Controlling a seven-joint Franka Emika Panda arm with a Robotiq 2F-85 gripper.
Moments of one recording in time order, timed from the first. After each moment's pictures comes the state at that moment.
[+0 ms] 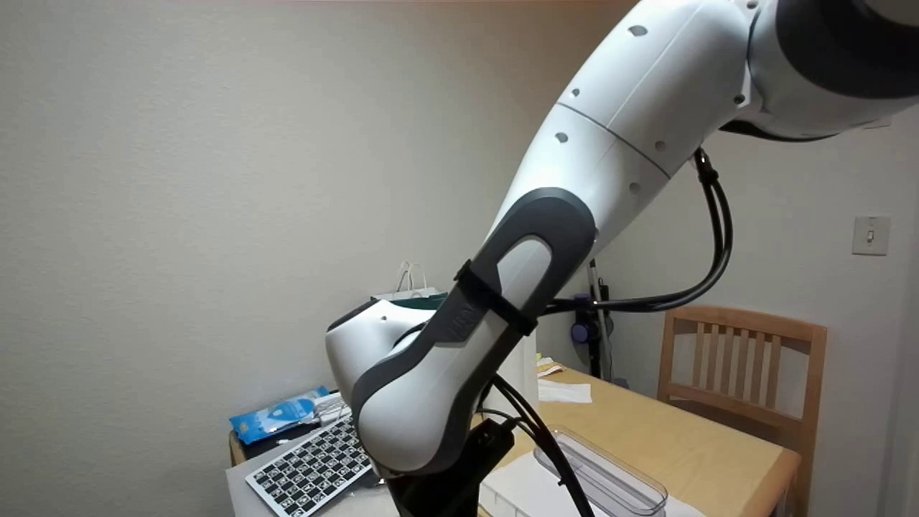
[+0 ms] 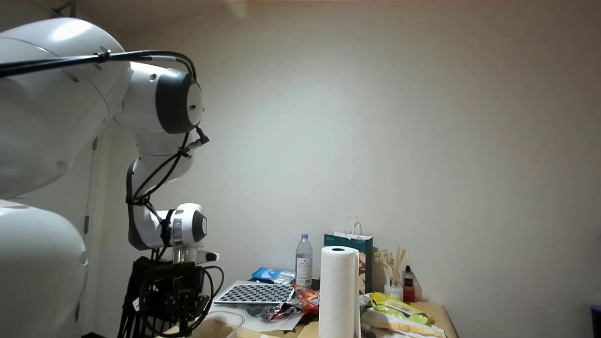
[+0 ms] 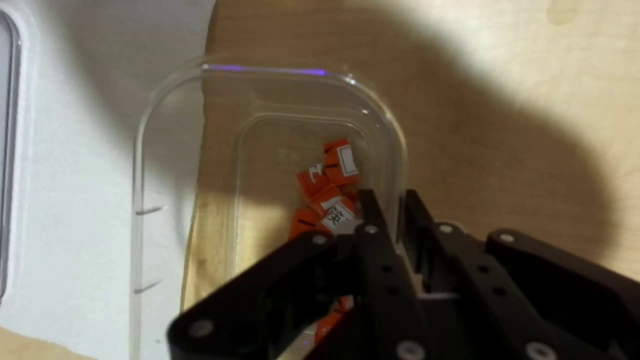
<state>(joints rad) 0.43 0.63 0.07 -1.84 -0.20 2.20 0.52</state>
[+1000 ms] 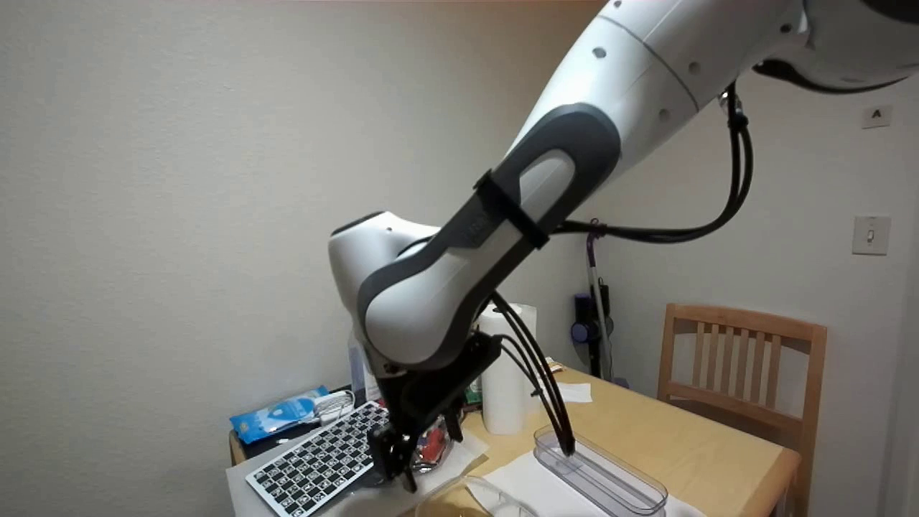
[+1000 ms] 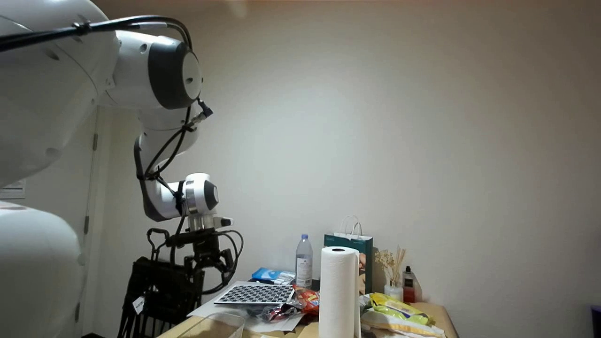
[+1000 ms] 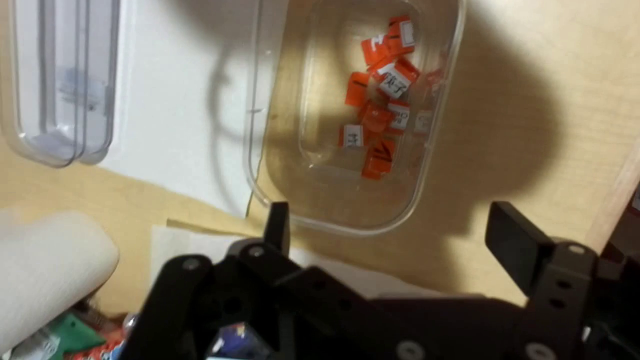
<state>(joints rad) 0.41 0.48 0.03 -1.81 -0.30 2.19 0.43</state>
